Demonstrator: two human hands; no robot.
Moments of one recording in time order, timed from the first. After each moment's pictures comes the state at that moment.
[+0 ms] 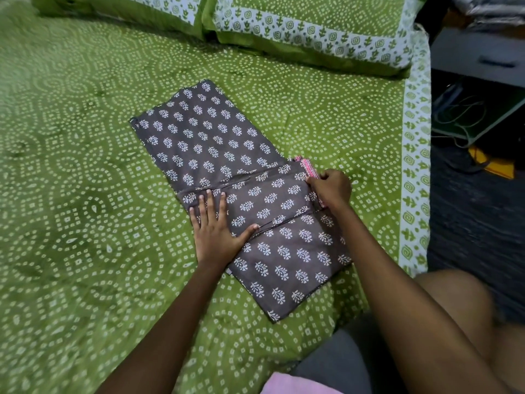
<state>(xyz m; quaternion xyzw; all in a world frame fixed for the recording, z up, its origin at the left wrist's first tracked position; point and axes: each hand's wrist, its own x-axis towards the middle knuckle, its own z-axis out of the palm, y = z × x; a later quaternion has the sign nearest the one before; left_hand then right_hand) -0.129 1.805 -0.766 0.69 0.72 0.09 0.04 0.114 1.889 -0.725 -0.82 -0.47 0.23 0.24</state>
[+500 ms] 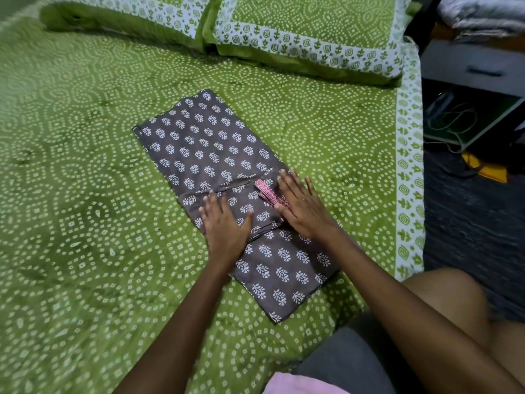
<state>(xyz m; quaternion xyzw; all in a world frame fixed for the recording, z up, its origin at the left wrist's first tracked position) -0.107 1.813 -0.740 0.65 0.73 0.18 0.13 0.084 1.848 -0.734 -0.57 -0.82 0.09 0.02</state>
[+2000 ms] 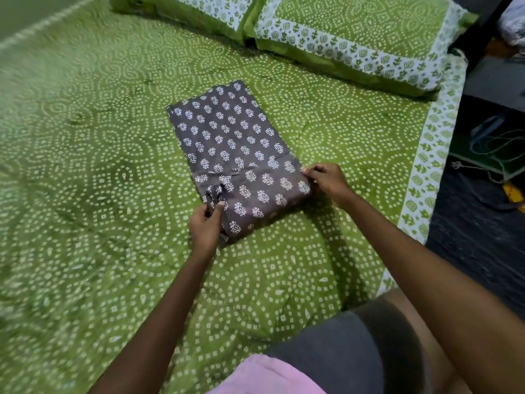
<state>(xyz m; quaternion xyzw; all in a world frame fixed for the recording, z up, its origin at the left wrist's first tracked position) -0.118 1.770 -0.717 0.32 0.76 0.47 0.32 0.119 1.891 -0.681 -0.60 -0.53 0.51 0.30</state>
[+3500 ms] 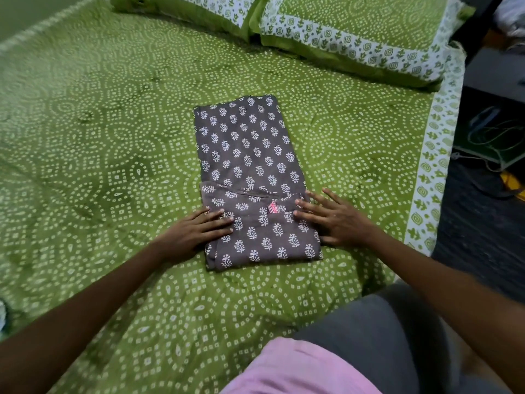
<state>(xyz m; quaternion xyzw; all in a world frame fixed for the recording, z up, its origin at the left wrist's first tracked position) -0.257 1.752 -0.752 0.95 0.31 0.01 -0.02 0.148 1.816 -0.743 -0.23 -0.97 -0.07 -0.01</state>
